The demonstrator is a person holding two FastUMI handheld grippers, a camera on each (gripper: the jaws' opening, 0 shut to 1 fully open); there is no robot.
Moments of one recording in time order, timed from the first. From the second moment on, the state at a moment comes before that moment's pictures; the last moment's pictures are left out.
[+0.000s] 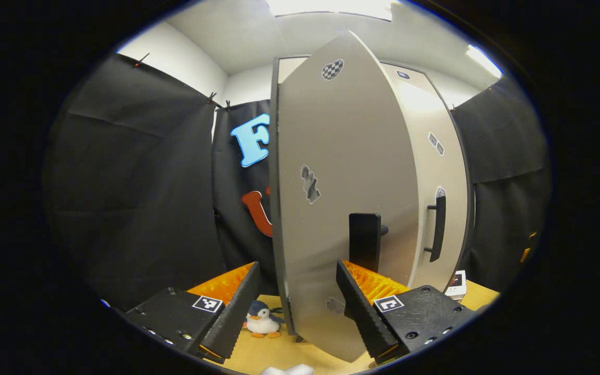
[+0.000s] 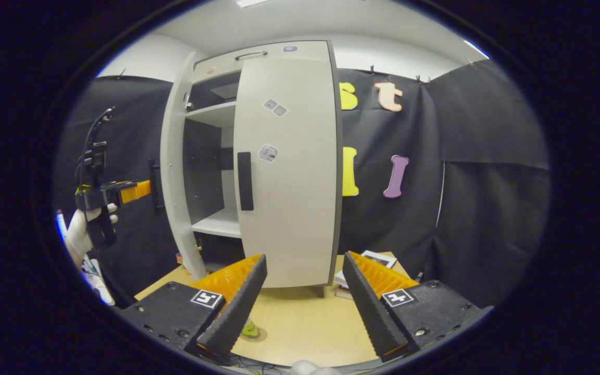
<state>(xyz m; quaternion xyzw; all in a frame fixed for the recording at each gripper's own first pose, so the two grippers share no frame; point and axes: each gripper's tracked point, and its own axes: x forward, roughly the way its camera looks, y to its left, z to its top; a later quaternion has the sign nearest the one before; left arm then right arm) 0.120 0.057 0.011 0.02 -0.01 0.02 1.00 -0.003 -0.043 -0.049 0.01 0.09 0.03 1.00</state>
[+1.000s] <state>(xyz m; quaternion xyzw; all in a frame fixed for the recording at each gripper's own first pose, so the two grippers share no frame) 0.079 0.018 0.015 0.00 0.00 -0.01 1.00 0.002 -0.033 -0.021 0.01 0.05 0.01 1.00</state>
